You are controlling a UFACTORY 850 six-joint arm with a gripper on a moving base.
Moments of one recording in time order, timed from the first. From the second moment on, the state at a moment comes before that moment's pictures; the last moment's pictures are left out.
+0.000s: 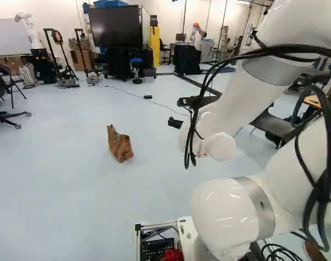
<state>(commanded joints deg) 0.0 16.0 -5.0 0.0 50.0 0.0</state>
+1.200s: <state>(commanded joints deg) 0.0 16.0 -5.0 0.0 50.0 0.0</state>
